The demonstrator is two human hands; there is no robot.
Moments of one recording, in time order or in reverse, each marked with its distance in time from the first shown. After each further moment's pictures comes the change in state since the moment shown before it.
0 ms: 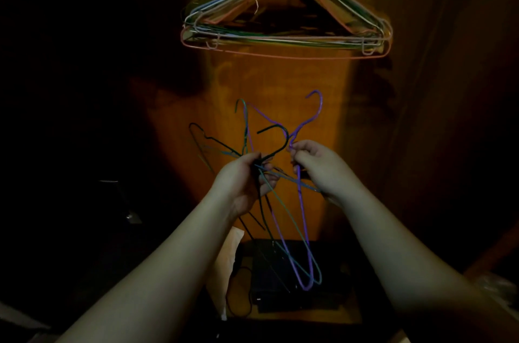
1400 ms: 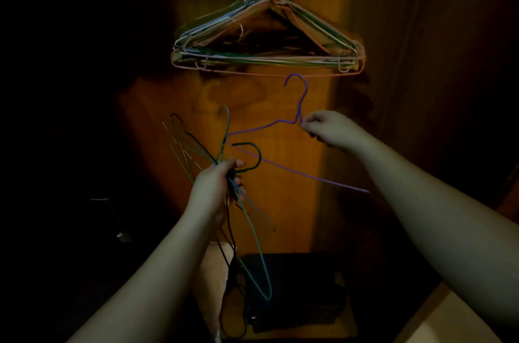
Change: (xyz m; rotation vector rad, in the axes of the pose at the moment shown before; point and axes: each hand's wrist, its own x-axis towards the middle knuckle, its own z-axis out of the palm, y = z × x) left_hand -0.006 0.009 -0.022 0.093 0.025 0.258; right_hand 0.062 -0.045 -0.082 -0.573 0.024 -0.070
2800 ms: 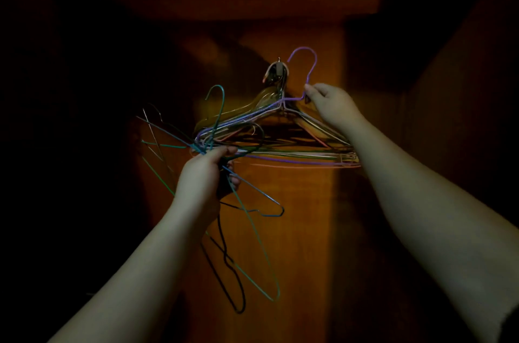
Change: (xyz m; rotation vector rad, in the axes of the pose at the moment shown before) left_hand 0.018 0.167 0.045 -0.080 0.040 0.246; right_hand 0.079 -0.139 -0.113 -0.044 0.462 -0.401
